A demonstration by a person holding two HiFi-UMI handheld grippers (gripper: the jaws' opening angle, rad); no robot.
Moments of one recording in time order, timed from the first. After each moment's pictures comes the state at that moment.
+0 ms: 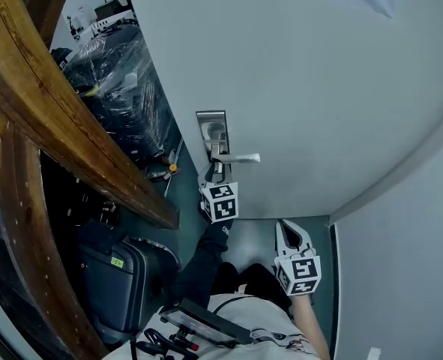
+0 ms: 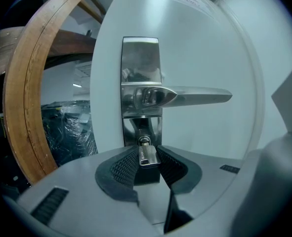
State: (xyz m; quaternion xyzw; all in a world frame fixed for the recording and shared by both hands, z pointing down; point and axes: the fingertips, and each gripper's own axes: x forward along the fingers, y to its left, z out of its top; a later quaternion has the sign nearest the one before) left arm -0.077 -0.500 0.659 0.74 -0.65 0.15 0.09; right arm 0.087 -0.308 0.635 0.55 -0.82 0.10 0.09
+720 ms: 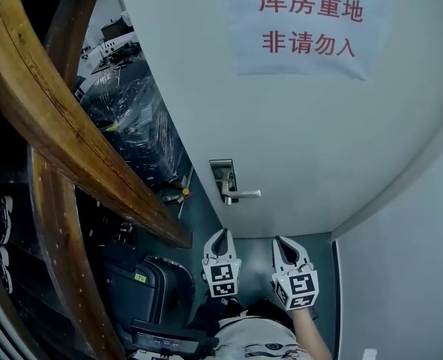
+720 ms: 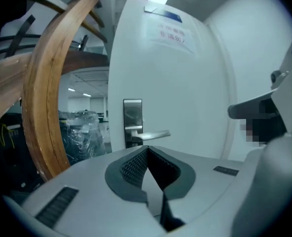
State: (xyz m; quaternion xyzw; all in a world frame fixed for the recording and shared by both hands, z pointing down) left arm -0.074 -0.341 0.559 0.78 -0.61 0.12 0.08; right arm 0.067 -0.295 0.503 0.53 -0.84 0.11 0.08
